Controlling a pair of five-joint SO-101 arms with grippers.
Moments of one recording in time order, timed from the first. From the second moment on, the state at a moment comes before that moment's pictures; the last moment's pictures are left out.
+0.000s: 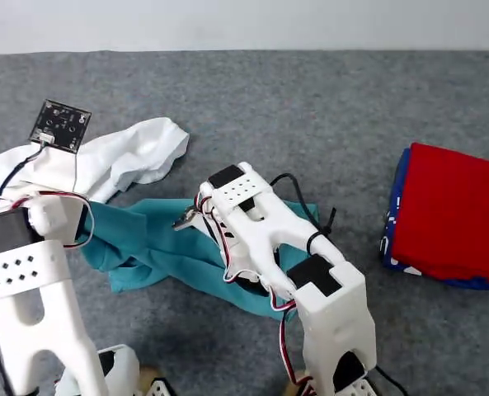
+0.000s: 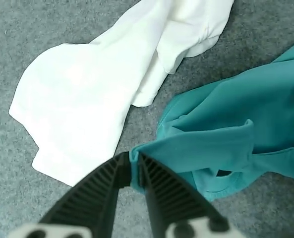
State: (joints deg) left arm -21.1 -34.2 23.9 83.3 -22.1; right arm -36.1 27.6 -1.3 100.5 33.4
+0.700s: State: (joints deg) left arm -21.1 -34.2 23.9 83.3 -22.1; right arm -35.9 31.1 -6.3 100.5 33.3
